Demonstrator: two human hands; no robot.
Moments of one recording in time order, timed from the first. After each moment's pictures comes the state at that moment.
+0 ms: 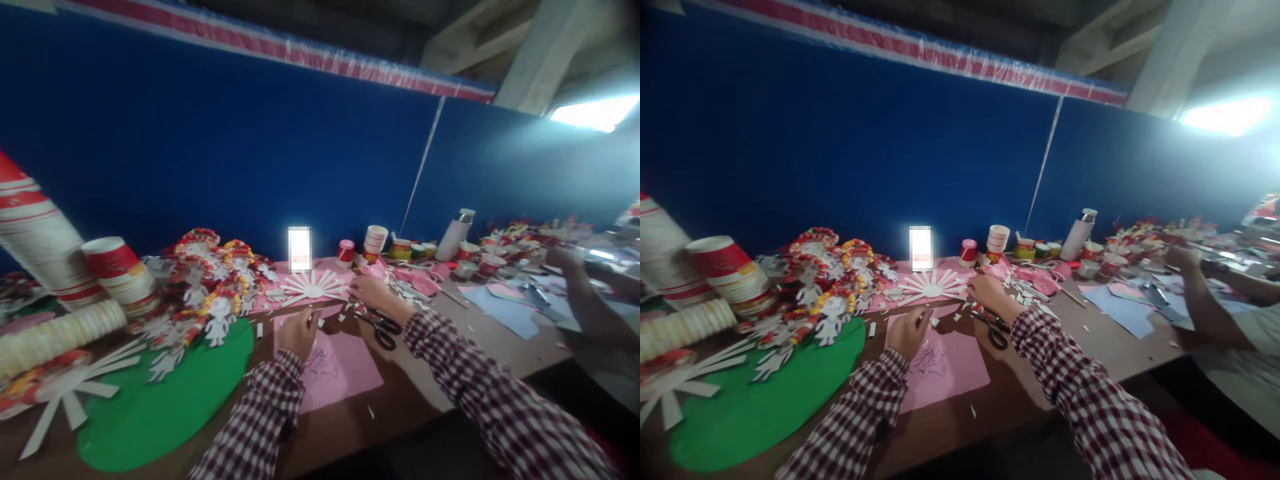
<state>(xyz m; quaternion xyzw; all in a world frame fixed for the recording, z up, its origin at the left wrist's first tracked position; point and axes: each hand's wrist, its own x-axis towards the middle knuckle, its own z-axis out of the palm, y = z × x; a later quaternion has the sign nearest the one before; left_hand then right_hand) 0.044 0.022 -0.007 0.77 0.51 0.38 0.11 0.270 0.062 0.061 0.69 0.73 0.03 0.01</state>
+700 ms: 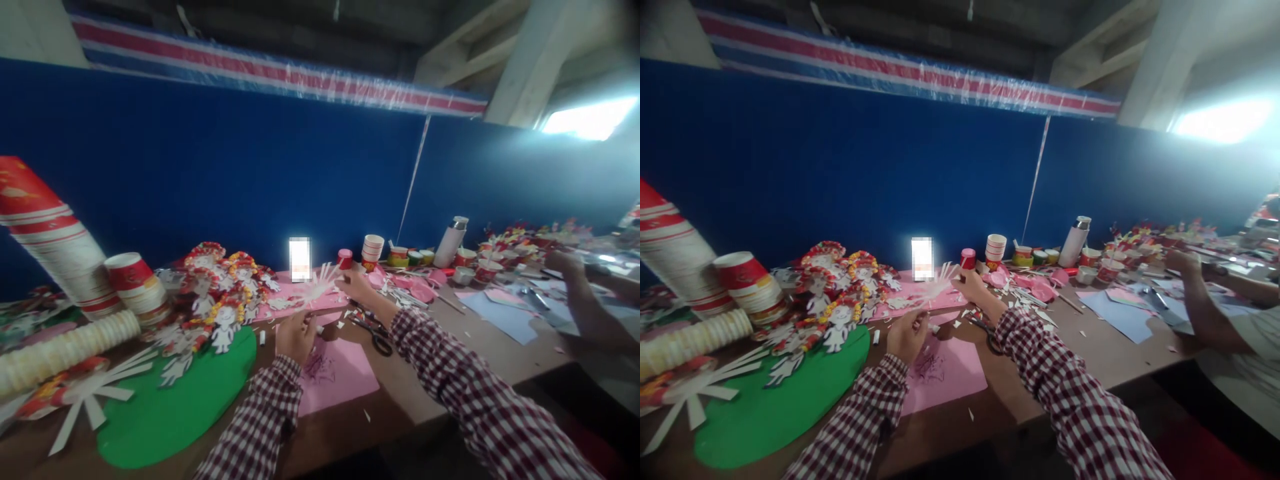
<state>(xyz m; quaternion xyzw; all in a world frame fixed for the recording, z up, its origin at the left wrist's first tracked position) 0.041 0.020 0.000 0.75 0.49 0.44 0.05 0.244 0.074 0.076 0.64 0.71 -0.11 -0.27</state>
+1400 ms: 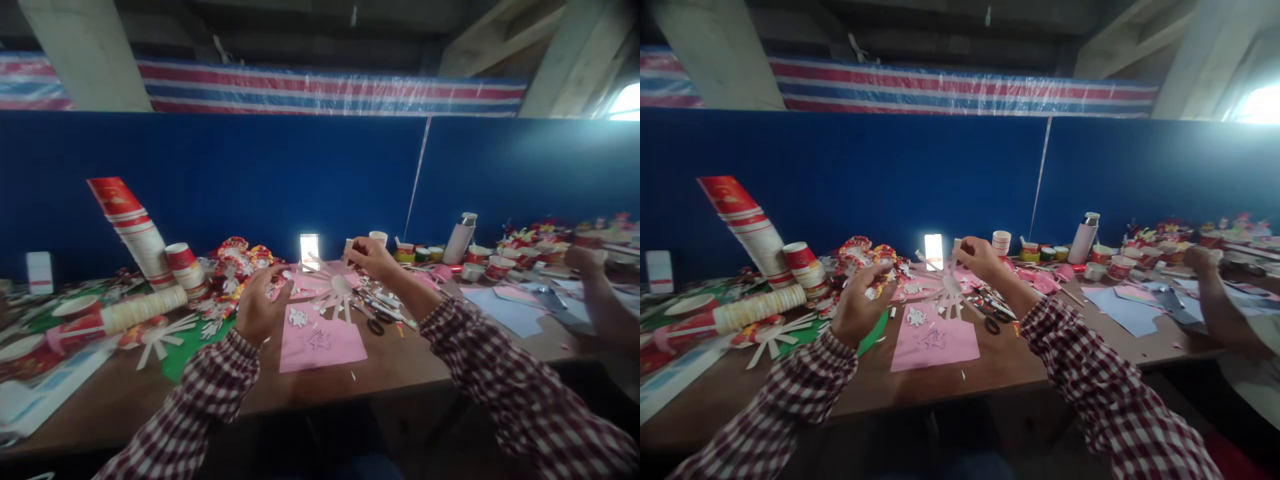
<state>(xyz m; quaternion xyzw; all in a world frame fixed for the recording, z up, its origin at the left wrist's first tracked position) -0.007 -0.077 0.145 0.74 0.44 0.52 -0.01 0.246 -0.024 0.183 0.41 0.69 -0.32 -0.50</state>
